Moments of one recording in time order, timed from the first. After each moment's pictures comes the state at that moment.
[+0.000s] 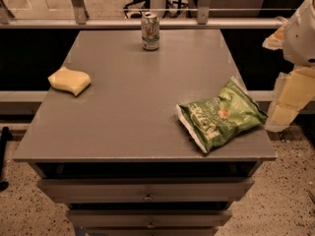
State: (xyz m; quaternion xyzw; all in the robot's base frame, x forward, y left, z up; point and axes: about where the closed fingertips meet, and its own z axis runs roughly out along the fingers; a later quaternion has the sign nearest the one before) arm 0.438 -0.216 0.978 -0.60 0.78 -0.04 0.16
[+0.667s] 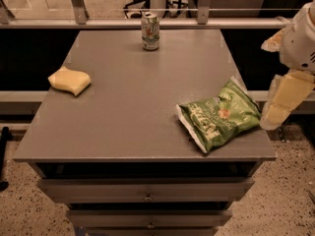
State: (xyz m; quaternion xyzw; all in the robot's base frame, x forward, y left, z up) arm 0.454 -0.222 0.964 -0.59 0.78 -0.03 0.18
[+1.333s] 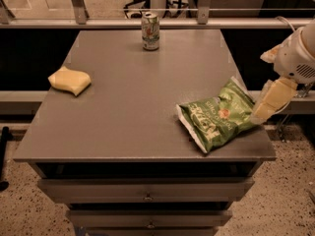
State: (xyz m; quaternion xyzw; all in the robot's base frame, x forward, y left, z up) arm 0.508 -0.249 0.912 -0.54 0.81 0.01 0.23
